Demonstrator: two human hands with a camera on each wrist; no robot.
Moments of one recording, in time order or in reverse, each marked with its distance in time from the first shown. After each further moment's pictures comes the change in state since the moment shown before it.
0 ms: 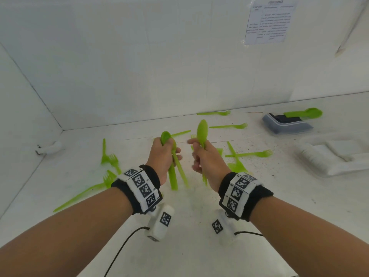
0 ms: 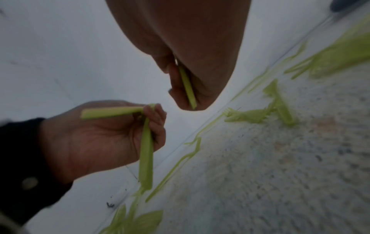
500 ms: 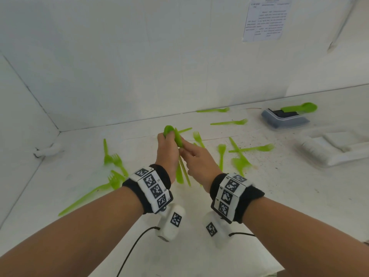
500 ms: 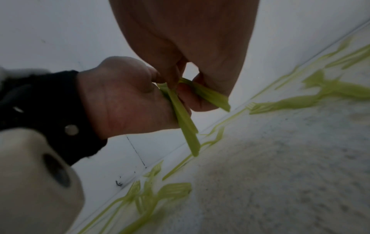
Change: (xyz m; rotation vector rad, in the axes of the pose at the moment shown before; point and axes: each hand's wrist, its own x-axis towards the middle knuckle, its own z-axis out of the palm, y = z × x) left_hand -0.001 0.001 -0.002 -0.096 0.007 0.010; right_hand -0.008 0.010 0.042 -0.275 -0.035 -0.168
